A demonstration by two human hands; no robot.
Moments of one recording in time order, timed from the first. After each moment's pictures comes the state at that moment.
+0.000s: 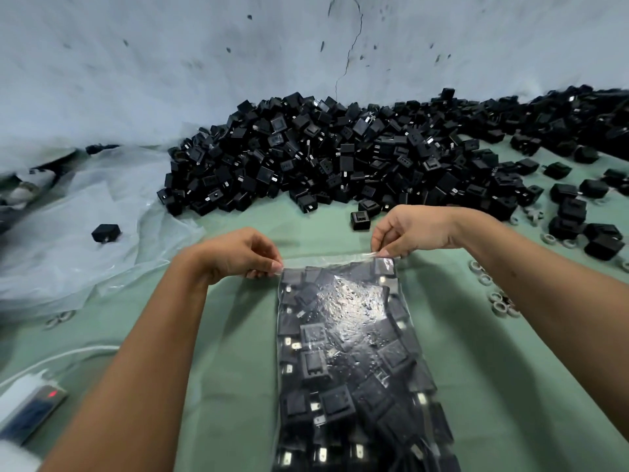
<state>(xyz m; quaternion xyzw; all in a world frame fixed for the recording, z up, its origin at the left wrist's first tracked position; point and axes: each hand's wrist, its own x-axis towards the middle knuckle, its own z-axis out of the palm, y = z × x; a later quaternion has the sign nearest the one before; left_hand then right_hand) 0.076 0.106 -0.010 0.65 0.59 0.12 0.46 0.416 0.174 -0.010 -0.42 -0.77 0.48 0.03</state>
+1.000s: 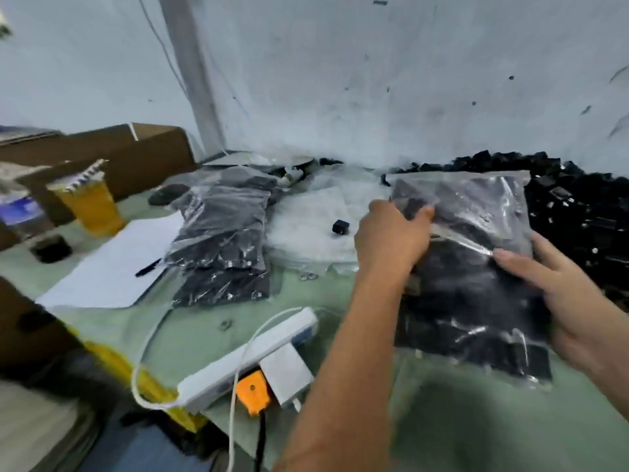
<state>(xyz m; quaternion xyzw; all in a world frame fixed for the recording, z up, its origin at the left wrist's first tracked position) 0.029 -0.017 0.091 0.39 0.78 0.46 0.16 0.219 0.024 0.058 -0.33 -0.53 0.67 0.41</state>
